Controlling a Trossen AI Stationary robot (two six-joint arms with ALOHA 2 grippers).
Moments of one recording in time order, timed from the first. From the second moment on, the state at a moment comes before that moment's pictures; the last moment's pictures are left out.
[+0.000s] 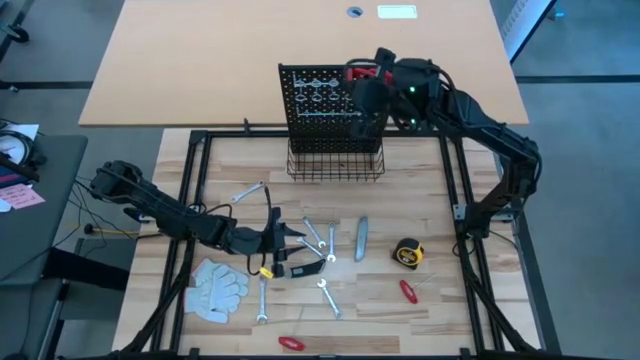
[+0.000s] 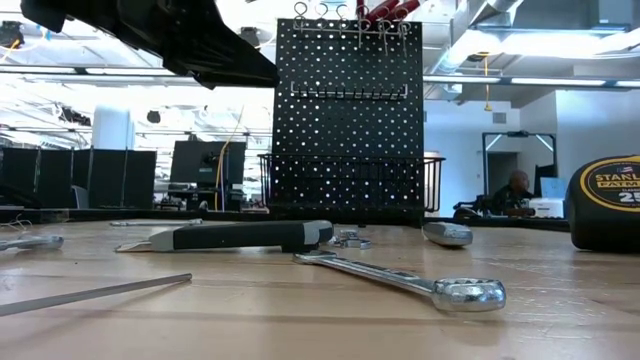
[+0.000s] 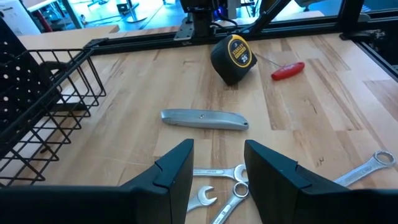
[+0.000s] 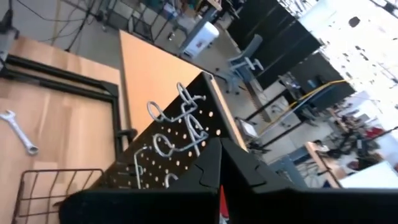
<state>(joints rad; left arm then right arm) -0.37 1.38 0.63 0.42 -0.50 -0.03 -0.30 1.62 2.02 -0.64 0.33 -0.65</state>
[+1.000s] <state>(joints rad) -0.37 1.38 0.63 0.40 -0.50 -0.03 -0.12 1.53 2.02 -0.91 0.73 -0.59</state>
